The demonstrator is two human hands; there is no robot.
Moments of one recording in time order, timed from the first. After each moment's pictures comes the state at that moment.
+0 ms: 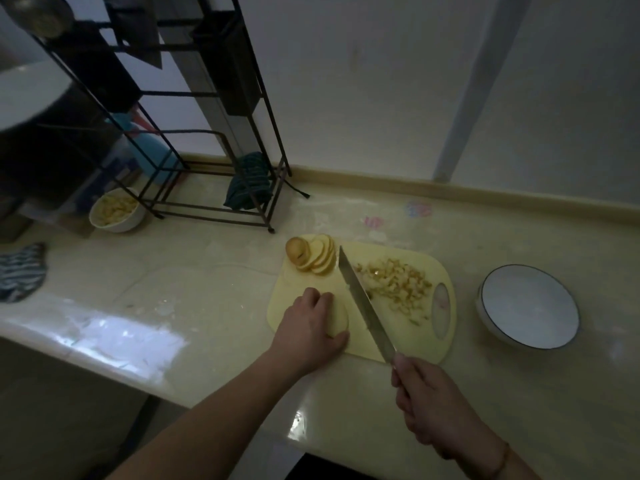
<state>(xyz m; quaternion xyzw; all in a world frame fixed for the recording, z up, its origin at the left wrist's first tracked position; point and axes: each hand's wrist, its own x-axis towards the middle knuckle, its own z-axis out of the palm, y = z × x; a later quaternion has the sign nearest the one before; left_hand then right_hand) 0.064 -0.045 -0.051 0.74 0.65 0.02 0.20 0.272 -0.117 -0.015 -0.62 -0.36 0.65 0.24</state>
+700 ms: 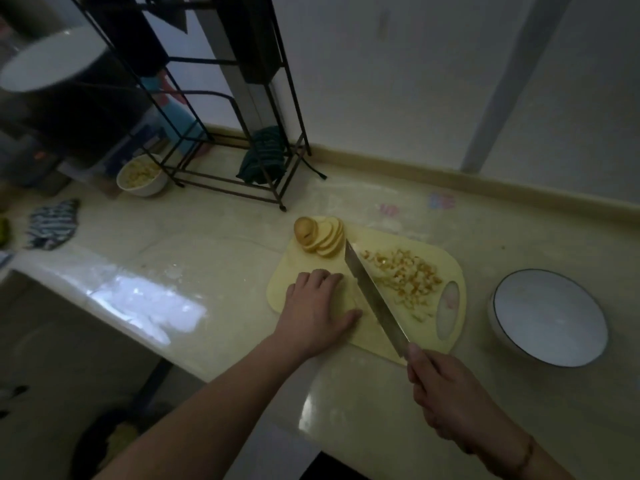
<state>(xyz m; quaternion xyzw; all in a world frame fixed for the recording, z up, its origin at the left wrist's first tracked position) 0.088 -0.051 -0.055 0.71 0.68 0.08 0.15 0.315 -0.097 -0.010 -0.60 -0.44 0.65 0.14</state>
